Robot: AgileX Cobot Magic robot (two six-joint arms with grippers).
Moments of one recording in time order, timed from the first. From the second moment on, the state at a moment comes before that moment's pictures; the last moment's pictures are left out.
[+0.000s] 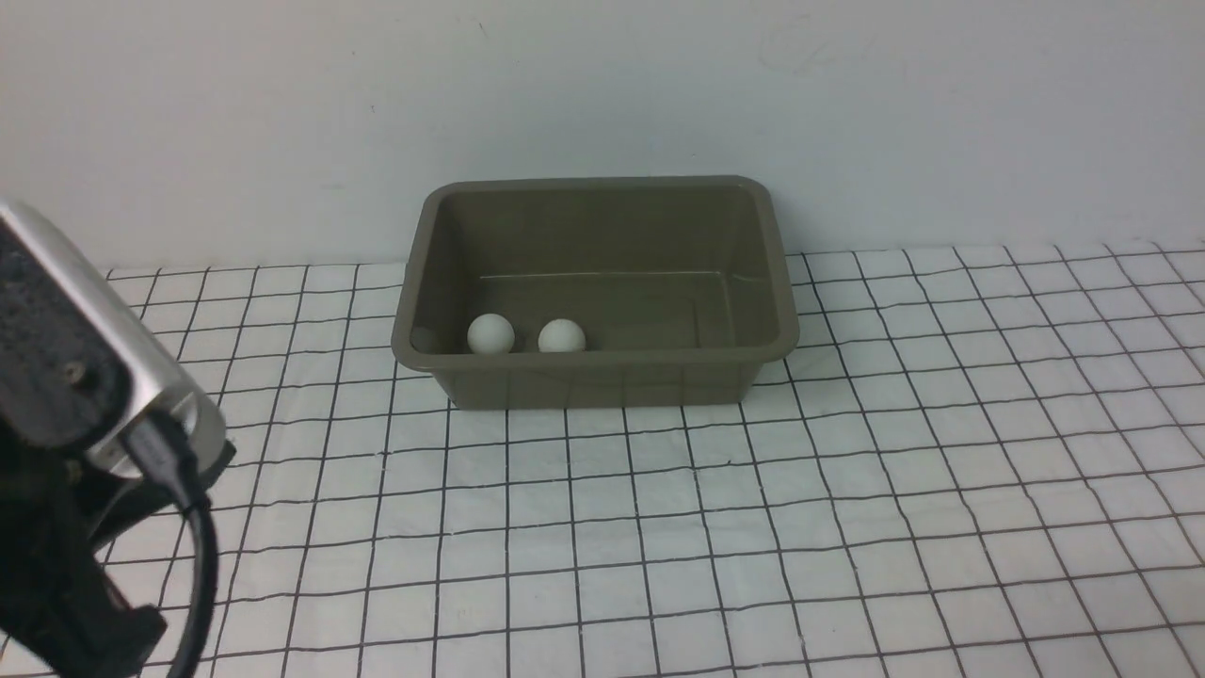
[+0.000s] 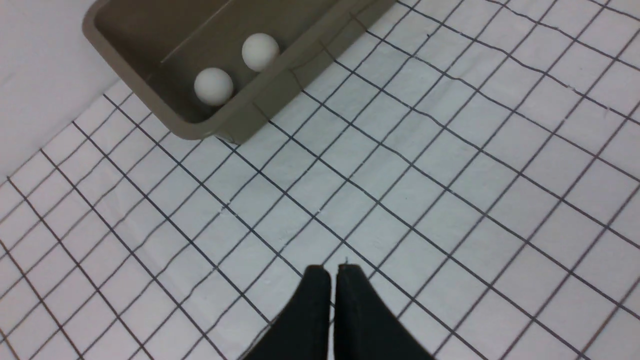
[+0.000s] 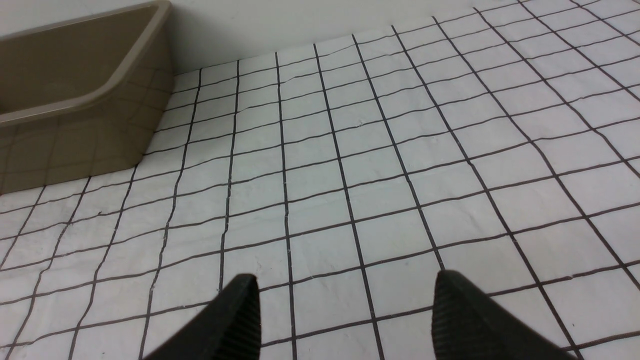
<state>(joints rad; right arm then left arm) 0.06 0.04 0.00 -0.10 0.47 0.32 -0.35 0.80 -0.91 -0.18 0.93 0.48</state>
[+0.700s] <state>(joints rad) 0.06 0.04 0.00 -0.10 0.47 0.32 -0.23 0.66 -0.89 -0.22 1.00 0.48</state>
